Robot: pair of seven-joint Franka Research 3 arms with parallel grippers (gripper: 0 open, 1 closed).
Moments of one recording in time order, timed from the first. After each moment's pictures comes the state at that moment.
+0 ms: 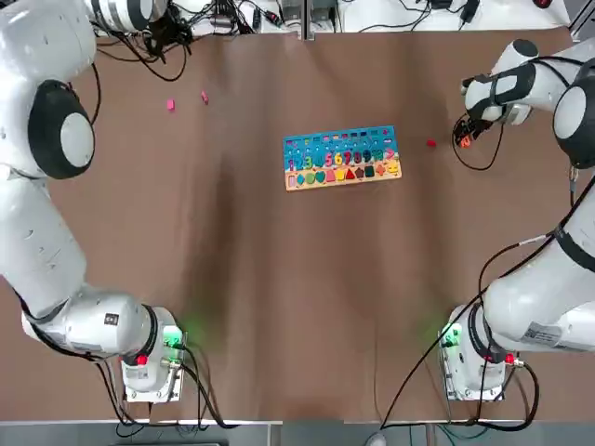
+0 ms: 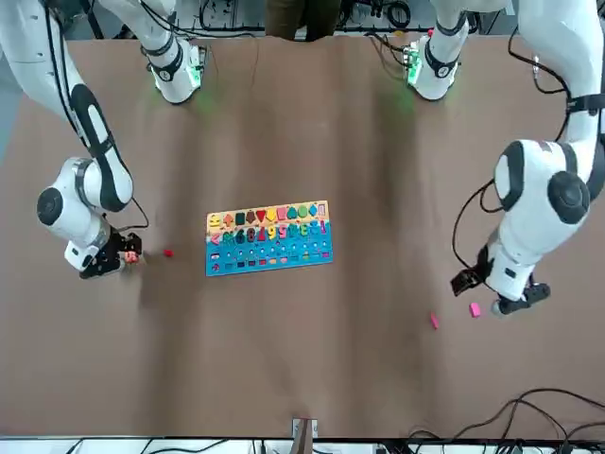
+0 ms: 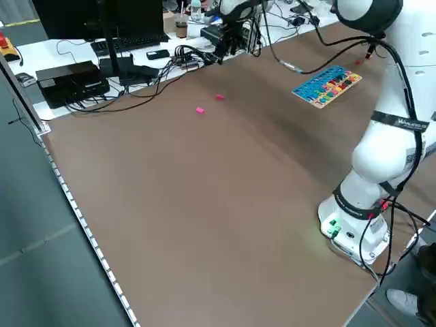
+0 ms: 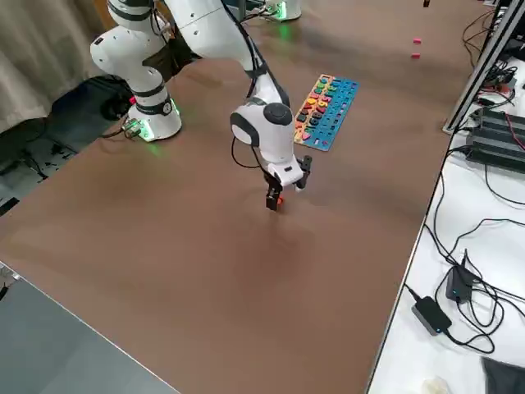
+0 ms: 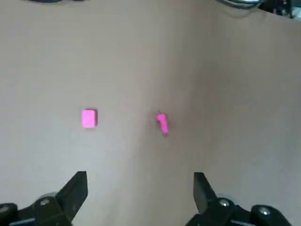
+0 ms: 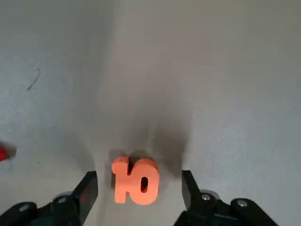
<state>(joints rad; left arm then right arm) -0.12 0.43 0.04 -1.66 -0.01 2.22 -0.33 -0.13 0.48 -0.05 -2.12 0.02 2.60 -0.43</state>
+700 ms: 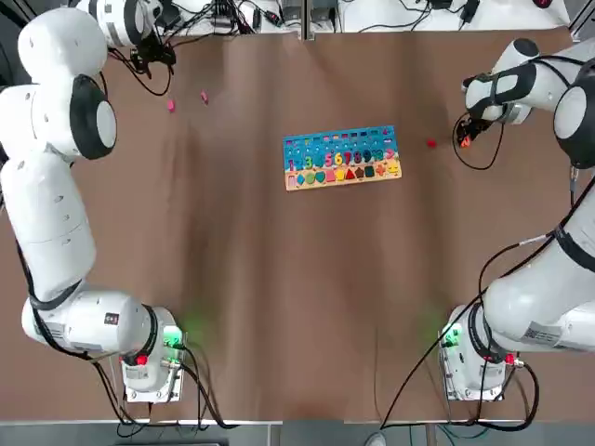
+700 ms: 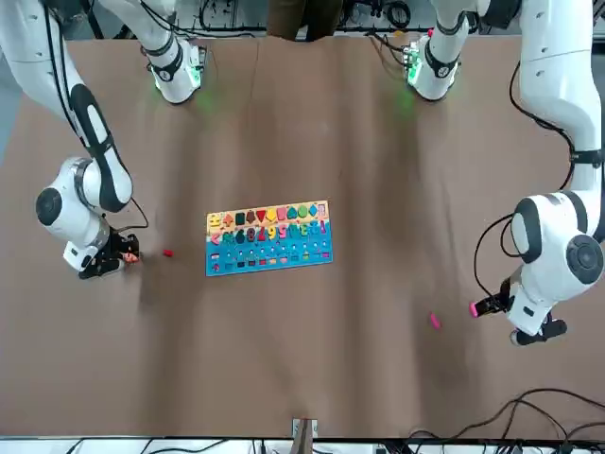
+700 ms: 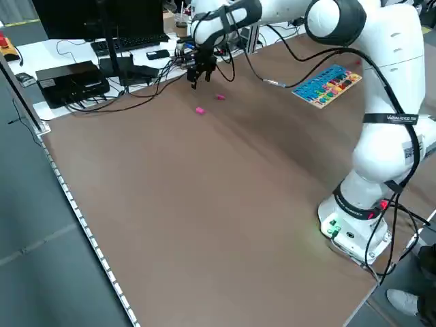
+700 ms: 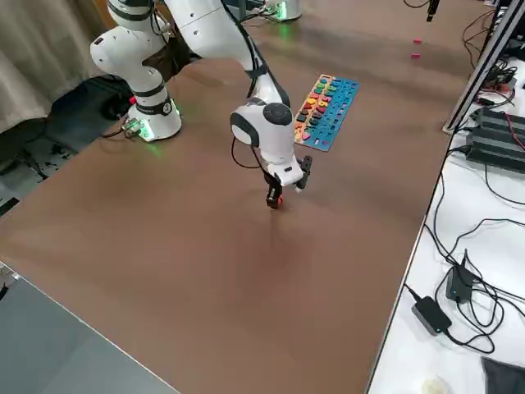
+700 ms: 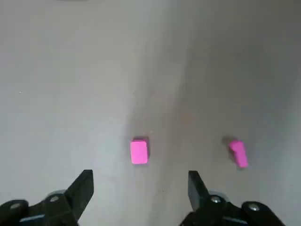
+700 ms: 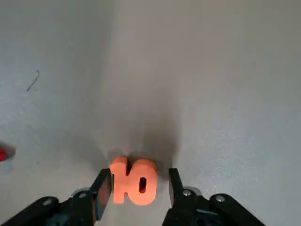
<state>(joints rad) -0.11 0.66 0.19 -1.52 -0.12 2.22 -0.09 -0.14 0.48 -0.05 -2.12 0.02 2.60 -0.43</state>
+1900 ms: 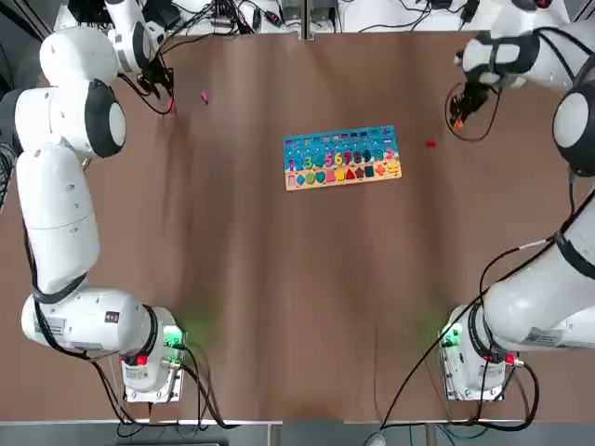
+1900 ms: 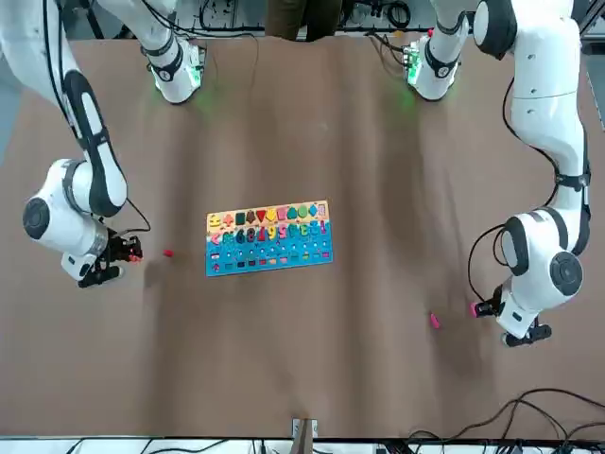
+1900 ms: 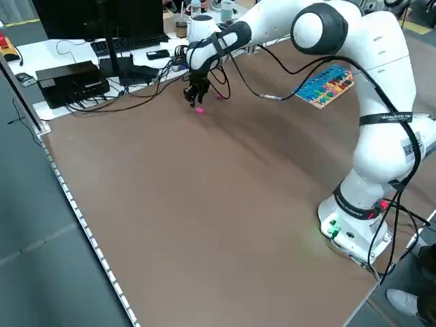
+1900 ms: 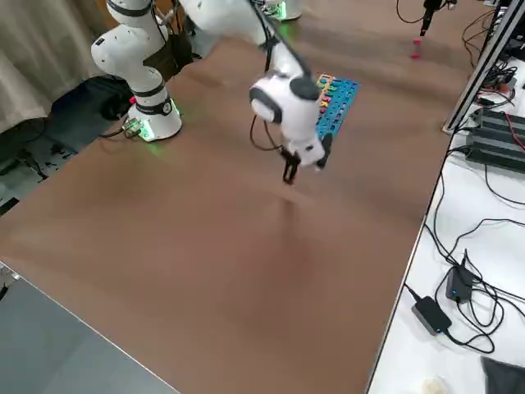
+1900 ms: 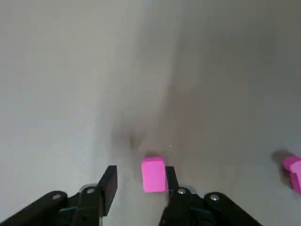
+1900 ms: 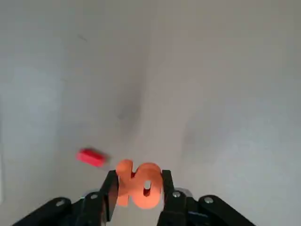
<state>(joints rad) -0.09 0.78 0.19 -1.52 -0.13 2.33 -0.05 -0.03 0.39 -0.02 -1.96 0.09 2.24 -0.30</state>
